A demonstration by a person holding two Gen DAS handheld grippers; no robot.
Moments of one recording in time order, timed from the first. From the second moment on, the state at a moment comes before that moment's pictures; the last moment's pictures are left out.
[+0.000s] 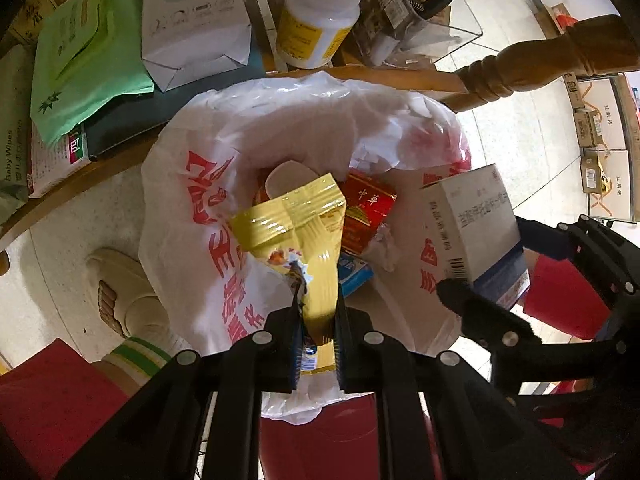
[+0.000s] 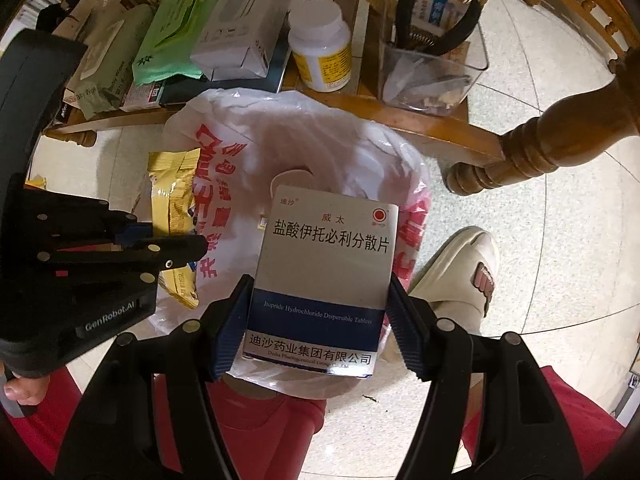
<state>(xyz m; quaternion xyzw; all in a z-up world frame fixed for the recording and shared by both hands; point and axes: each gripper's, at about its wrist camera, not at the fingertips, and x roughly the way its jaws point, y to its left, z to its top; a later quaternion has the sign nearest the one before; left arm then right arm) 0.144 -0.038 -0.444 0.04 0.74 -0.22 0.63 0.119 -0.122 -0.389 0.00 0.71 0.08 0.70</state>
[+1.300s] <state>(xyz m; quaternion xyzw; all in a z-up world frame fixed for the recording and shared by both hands) 0.147 -0.025 -0.450 0.06 0.77 -0.17 0.62 0.124 -0.124 -0.403 0.05 0.73 0.07 0.68</state>
